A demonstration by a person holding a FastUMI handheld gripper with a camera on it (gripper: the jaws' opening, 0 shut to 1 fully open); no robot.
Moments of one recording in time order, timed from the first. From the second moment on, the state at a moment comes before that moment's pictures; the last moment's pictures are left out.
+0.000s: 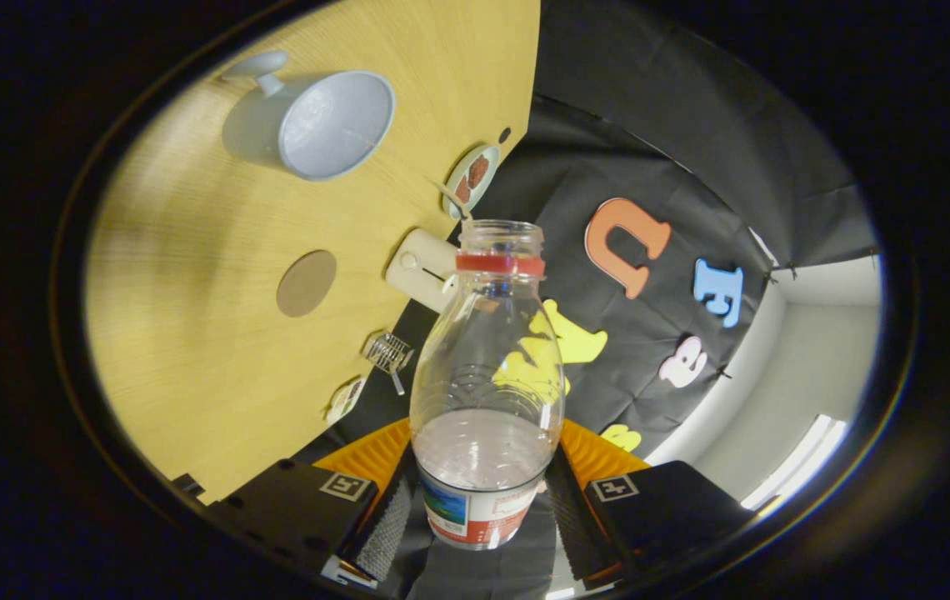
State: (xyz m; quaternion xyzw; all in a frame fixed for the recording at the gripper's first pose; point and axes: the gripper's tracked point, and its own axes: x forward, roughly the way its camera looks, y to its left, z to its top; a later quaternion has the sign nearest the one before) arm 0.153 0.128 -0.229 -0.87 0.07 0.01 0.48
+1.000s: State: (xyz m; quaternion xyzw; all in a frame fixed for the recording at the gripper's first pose) arm 0.156 0.138 -0.199 -0.89 0.05 0.00 0.44
